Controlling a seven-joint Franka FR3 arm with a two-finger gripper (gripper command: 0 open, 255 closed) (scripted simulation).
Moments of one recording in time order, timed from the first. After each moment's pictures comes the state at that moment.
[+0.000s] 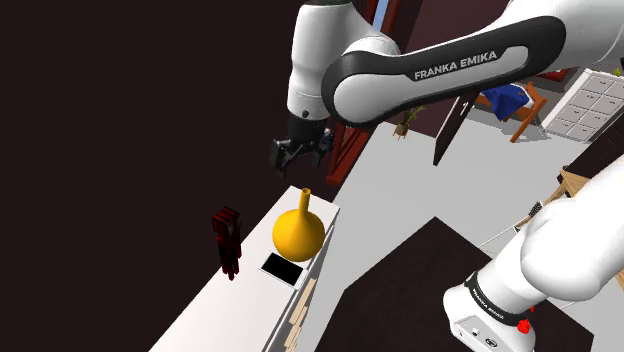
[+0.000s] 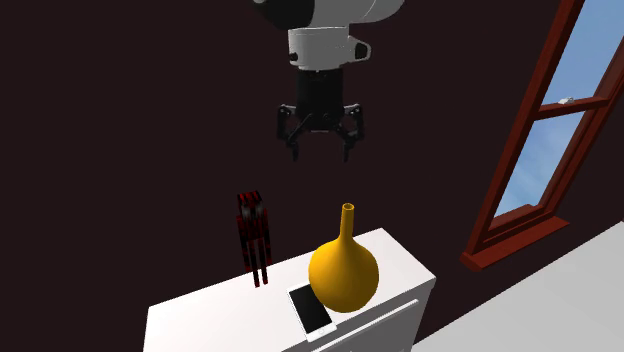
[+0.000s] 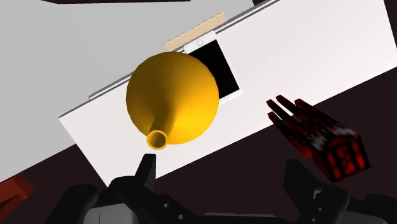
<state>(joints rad) 0.07 -0.05 0.50 -2.09 -0.04 2.07 0.67</state>
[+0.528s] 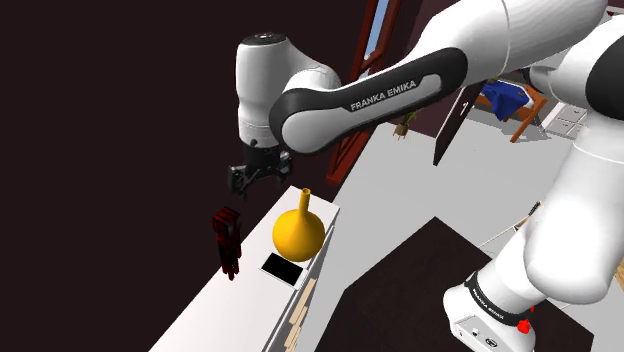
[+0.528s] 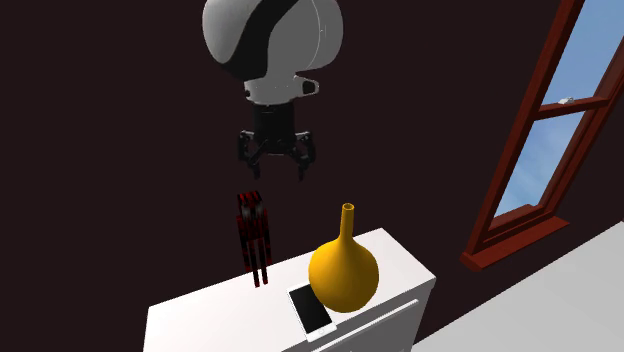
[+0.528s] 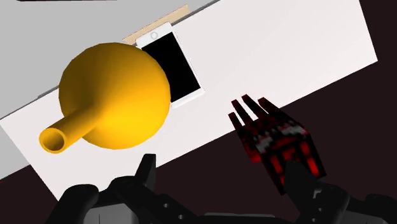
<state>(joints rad) 0.16 0.27 0.54 -1.87 -0.19 2.10 0.86</state>
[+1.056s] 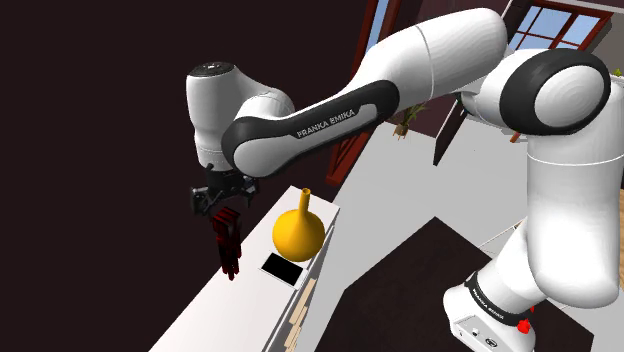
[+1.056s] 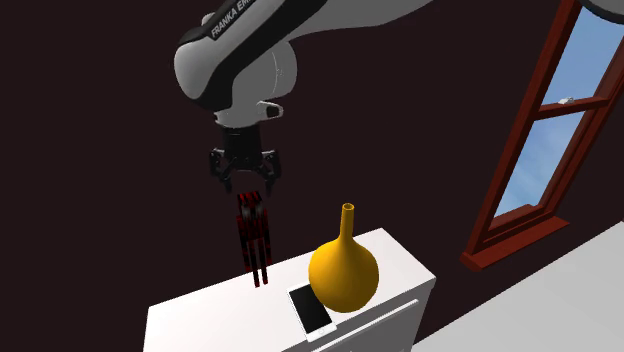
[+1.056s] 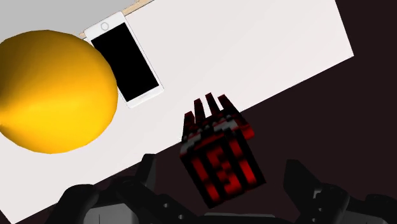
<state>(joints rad) 0.30 0.55 0.51 -1.60 -0.30 2.07 0.96</state>
